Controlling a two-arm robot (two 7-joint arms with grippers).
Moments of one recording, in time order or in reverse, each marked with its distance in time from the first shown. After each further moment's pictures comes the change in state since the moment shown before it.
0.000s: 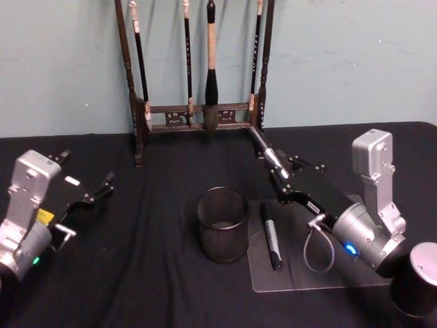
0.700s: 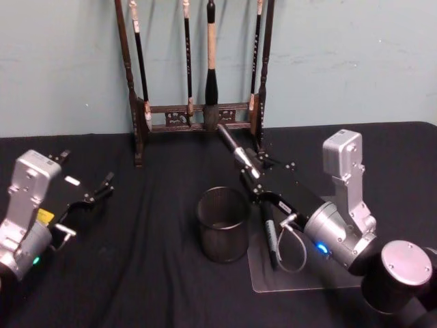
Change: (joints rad) left arm 0.000 0.000 0.000 0.000 0.000 0.000 0.000; right arm 0.041 -0.061 -0.054 0.048 -0.017 -0.044 0.026
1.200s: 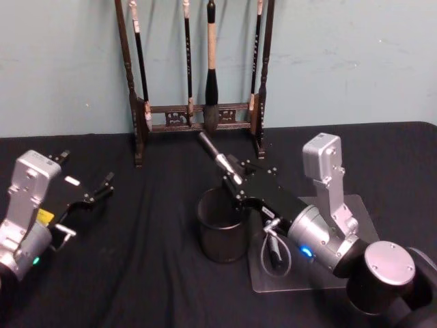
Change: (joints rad) left arm 0.000 0.000 0.000 0.000 0.000 0.000 0.000; right arm 0.019 -0.024 -0.040 0.025 0.000 0.006 0.015
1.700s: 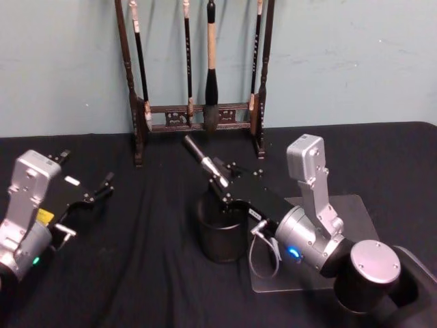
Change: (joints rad) left arm 0.000 0.000 0.000 0.000 0.000 0.000 0.000; right arm 0.027 -0.024 -0.030 0.037 -0.006 -0.005 0.010
